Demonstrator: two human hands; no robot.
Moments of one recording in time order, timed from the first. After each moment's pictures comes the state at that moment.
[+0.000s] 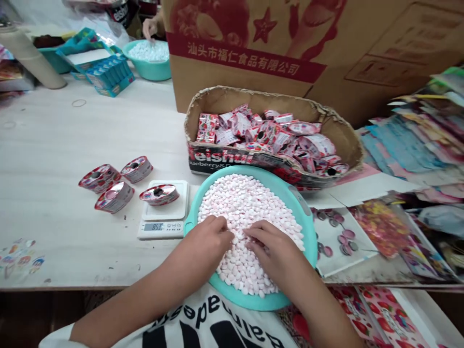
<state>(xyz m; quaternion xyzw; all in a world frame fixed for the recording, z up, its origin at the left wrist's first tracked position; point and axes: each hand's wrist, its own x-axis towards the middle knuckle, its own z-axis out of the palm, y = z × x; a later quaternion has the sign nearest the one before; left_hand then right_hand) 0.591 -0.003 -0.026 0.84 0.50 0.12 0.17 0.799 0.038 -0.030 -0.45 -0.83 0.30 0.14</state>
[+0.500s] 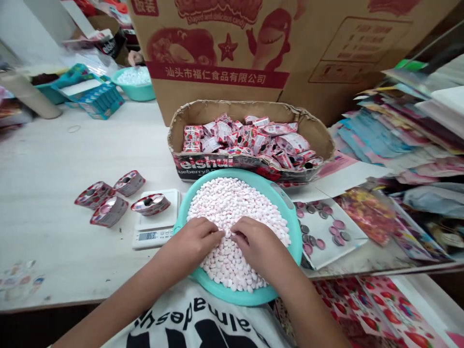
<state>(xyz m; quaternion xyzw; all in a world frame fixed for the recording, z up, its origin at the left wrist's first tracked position) 0.586 0.006 -0.033 0.89 0.41 0.17 0.06 0.793 0.043 -0.022 -0.46 -0.82 0.31 0.14</state>
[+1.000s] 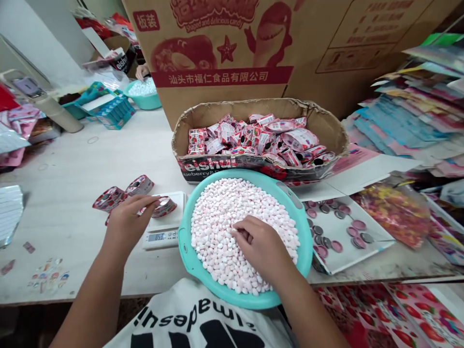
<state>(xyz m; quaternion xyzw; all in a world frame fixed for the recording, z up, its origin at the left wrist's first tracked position) 0.475 0.016 -0.023 0.66 0.68 0.31 0.00 0.790 0.037 -0.038 -0.49 -0.77 0.33 0.22</state>
